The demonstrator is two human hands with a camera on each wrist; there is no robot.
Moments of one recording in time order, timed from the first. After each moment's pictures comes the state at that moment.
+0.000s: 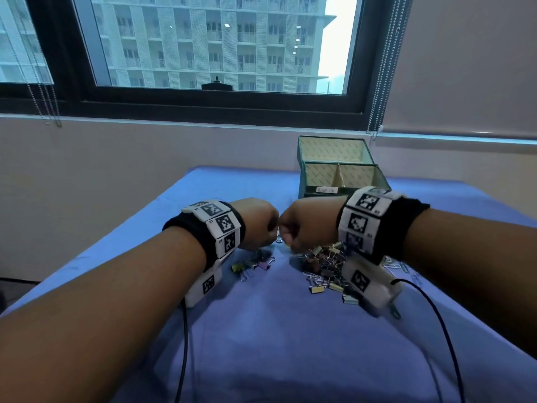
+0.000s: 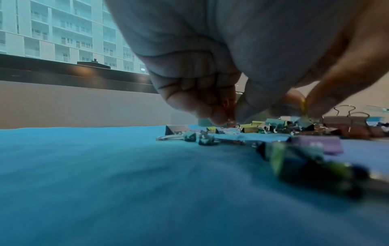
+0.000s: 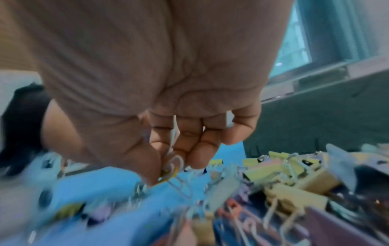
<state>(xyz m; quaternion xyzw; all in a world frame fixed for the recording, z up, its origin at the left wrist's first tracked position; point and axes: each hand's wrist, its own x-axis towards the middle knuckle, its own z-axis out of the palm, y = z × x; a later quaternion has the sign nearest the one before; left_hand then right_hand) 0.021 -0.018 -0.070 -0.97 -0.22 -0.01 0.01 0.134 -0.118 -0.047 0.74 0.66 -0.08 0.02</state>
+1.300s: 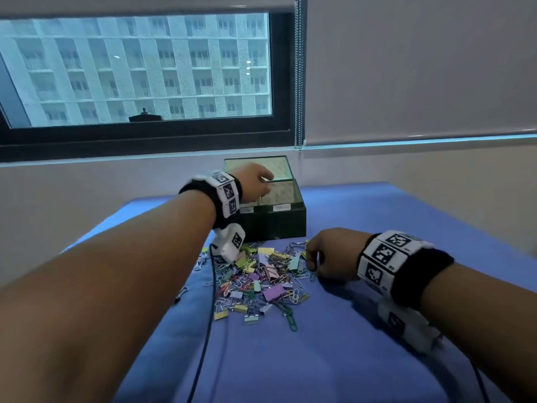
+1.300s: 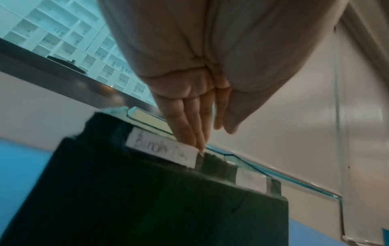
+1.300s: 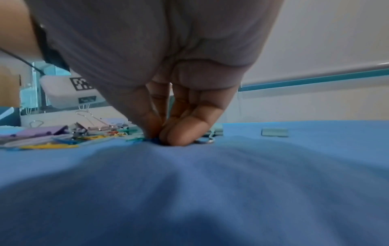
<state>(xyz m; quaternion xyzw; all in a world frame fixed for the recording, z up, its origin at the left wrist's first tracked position) 0.195 -0.036 -0.008 -0.95 -0.21 -0.16 -0.16 0.246 -0.253 -0.066 0.84 0.54 -0.07 -0.01</state>
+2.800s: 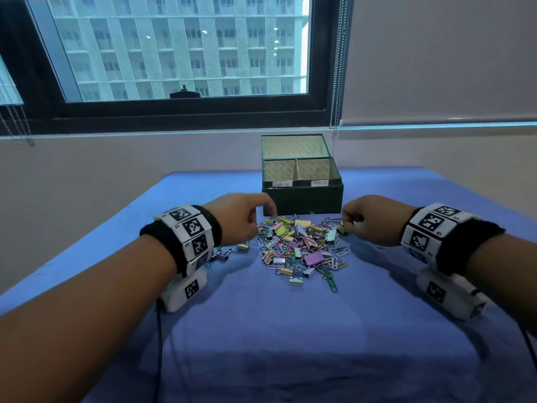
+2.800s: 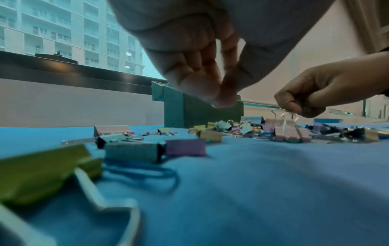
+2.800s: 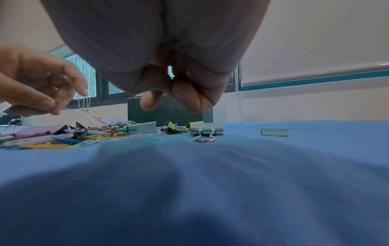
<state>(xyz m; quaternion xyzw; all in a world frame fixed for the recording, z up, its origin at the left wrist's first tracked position) 0.036 -0.071 -0.060 -0.97 -0.21 -0.10 -0.11 0.240 -0.250 -0.065 0.83 0.54 -0.01 -0.09</state>
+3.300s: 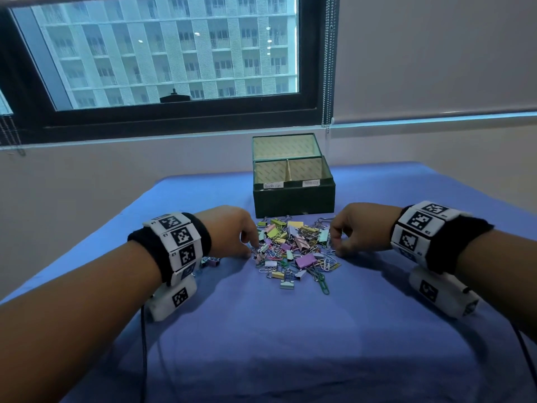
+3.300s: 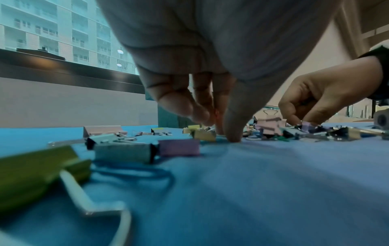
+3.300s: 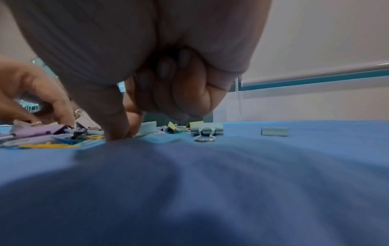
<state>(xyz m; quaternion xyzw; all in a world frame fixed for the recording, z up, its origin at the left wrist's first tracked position) 0.044 -0.068 -0.065 -0.98 -0.19 0.02 0.00 0.241 -0.251 -0.072 0.81 0.58 -0.08 -0.06</state>
